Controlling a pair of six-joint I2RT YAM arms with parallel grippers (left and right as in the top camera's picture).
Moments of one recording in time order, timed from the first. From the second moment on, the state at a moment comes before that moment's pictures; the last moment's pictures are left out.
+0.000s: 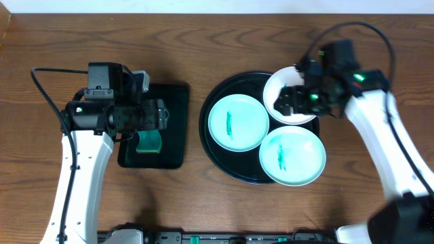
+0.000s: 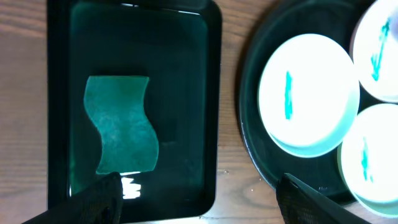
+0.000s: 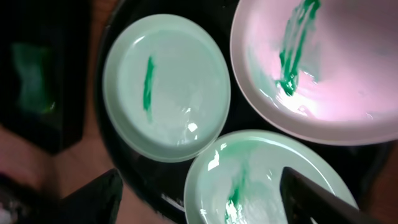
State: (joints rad) left arm 0.01 1.32 1.22 -1.05 0.27 -0.08; right arm 0.20 1.63 1.41 -1.03 -0.37 0.15
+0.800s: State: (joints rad) left arm 0.01 1.47 1.22 -1.05 0.05 -0.29; right arm 0.36 2.12 1.54 -1.00 -0.16 0.34
